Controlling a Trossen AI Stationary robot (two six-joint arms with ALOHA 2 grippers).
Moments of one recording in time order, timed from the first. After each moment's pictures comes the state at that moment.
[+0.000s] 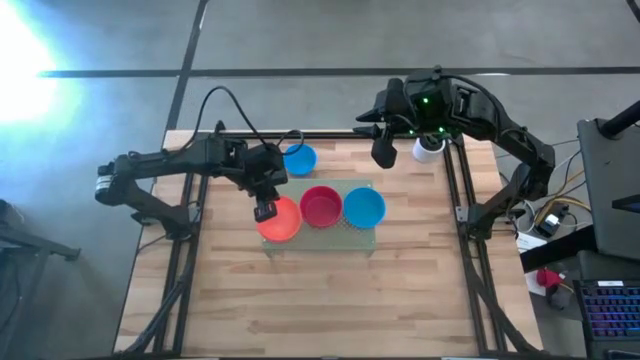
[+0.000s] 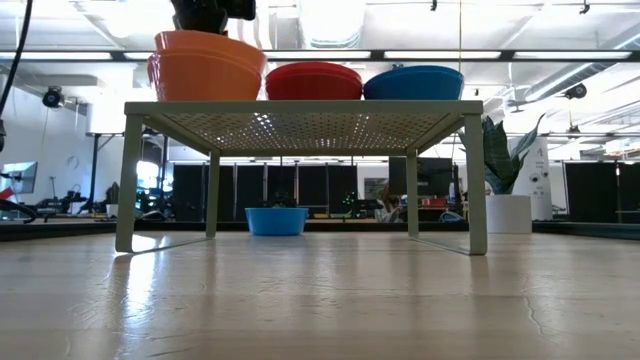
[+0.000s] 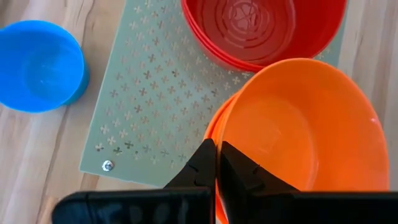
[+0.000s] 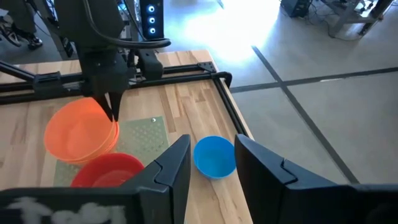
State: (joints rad) left arm 0.16 1.36 1.41 -1.13 0.08 -0.11; right arm -0.26 1.55 2.05 -1.01 0.04 -0.05
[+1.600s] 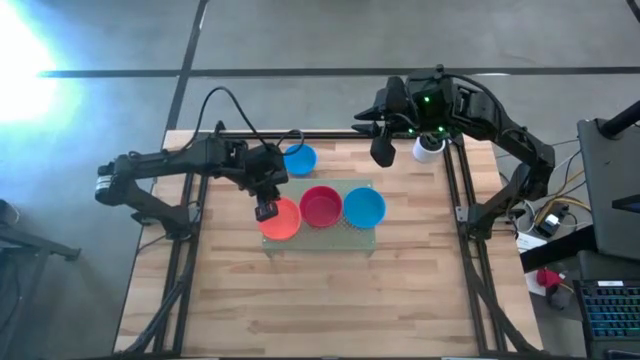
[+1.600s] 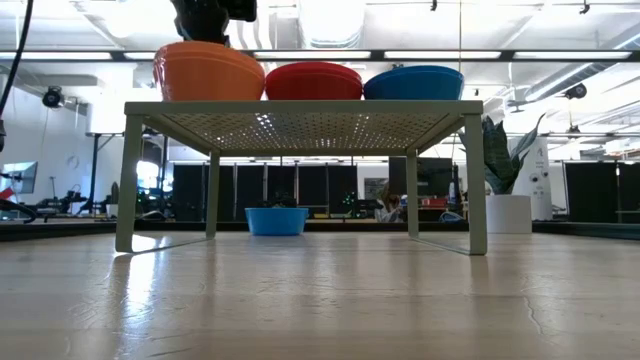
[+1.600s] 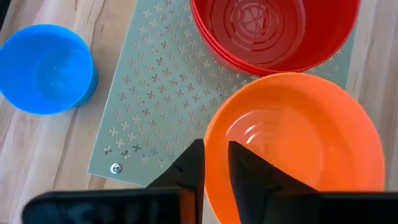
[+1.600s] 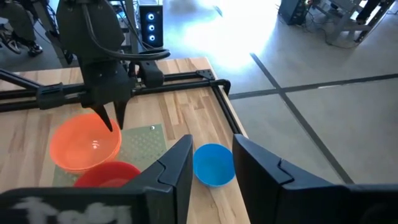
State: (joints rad) left arm 0.16 1.36 1.40 -1.12 0.05 -0.11; right arm -0.26 1.55 2.05 -0.98 0.05 -0.06
